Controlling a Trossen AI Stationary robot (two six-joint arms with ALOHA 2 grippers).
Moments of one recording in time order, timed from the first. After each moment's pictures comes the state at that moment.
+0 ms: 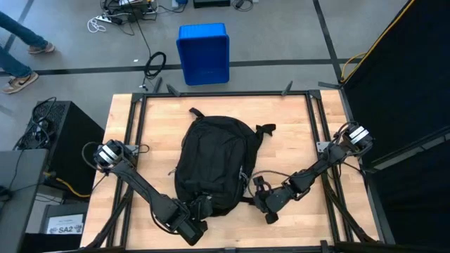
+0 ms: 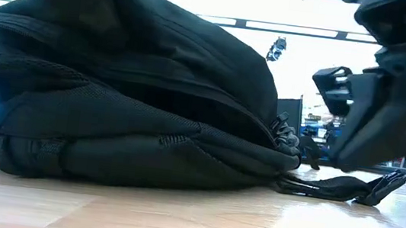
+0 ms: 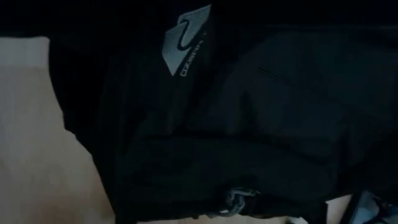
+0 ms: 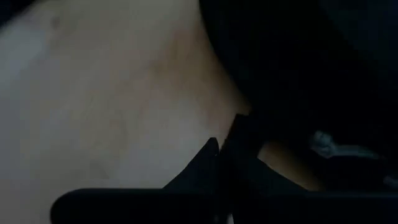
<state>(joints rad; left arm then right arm) -0.73 1.89 1.40 -0.79 -0.79 -0.66 0.62 1.74 0.75 0.22 0.34 0.08</state>
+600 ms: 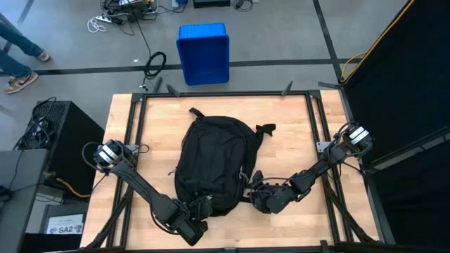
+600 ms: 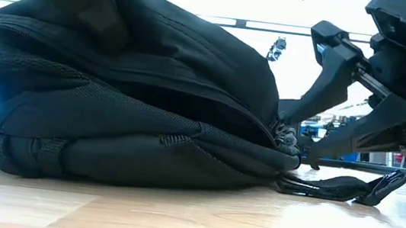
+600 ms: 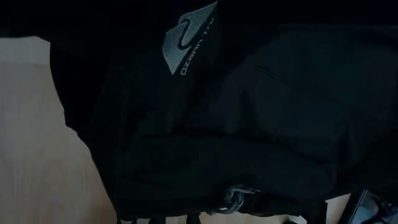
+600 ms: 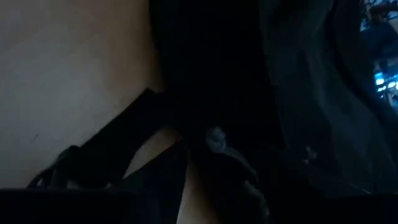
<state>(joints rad) -0.73 1.89 1.40 -0.78 -0.79 -0.67 0.64 1.74 0.75 0.22 0.66 -0.43</state>
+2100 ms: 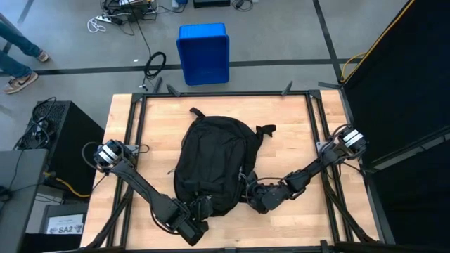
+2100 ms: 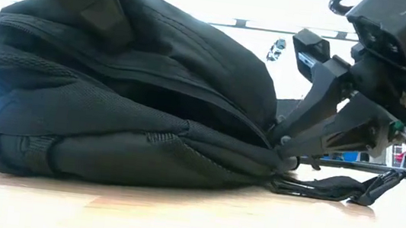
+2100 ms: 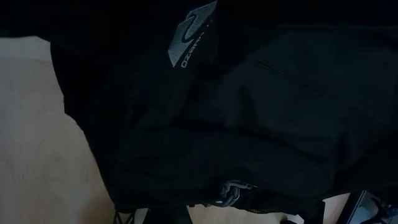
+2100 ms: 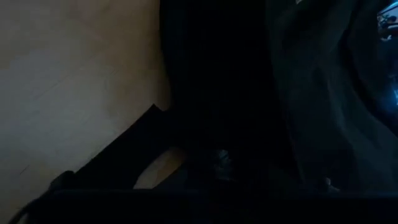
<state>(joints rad) -0.73 1.89 1.41 -0.77 -0.80 -0.67 0.59 1.81 0.75 0.37 0.56 -0.50</state>
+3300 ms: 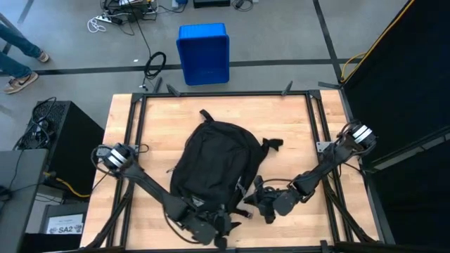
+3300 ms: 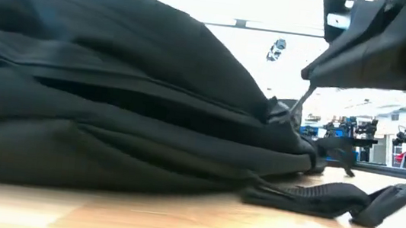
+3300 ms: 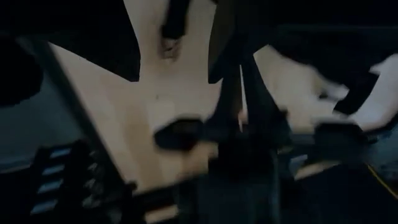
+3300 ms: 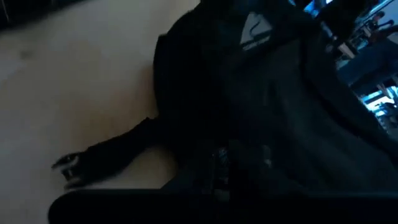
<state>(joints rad) -0.67 2.00 1.41 0.06 -0.70 -0.11 0.69 1.70 0.75 0.40 0.58 -0.32</state>
